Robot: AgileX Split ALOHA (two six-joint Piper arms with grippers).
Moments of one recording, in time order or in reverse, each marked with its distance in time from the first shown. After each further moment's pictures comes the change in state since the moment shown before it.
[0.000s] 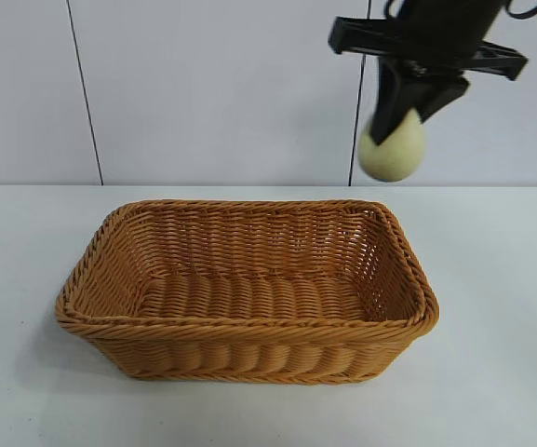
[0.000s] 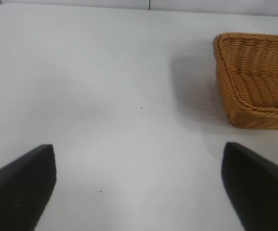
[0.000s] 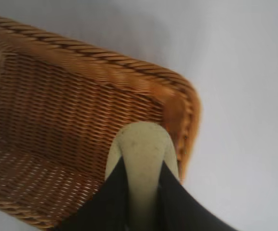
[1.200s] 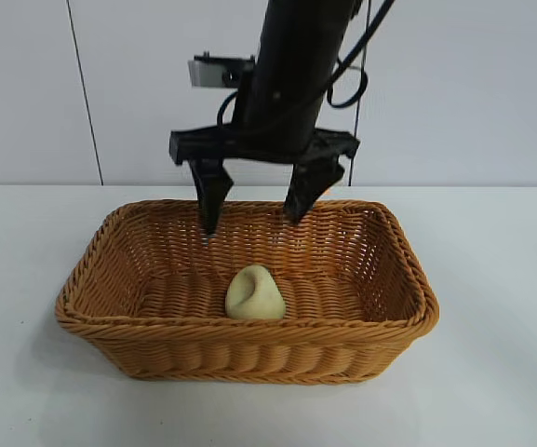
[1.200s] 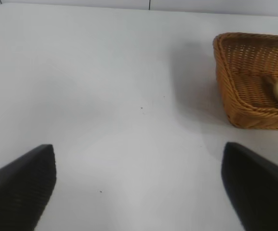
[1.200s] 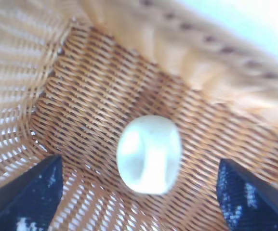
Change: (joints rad) left arm 0.000 0.000 0.000 0.000 0.000 0.000; right arm -0.062 0.145 -0.378 -0.168 0.310 0.064
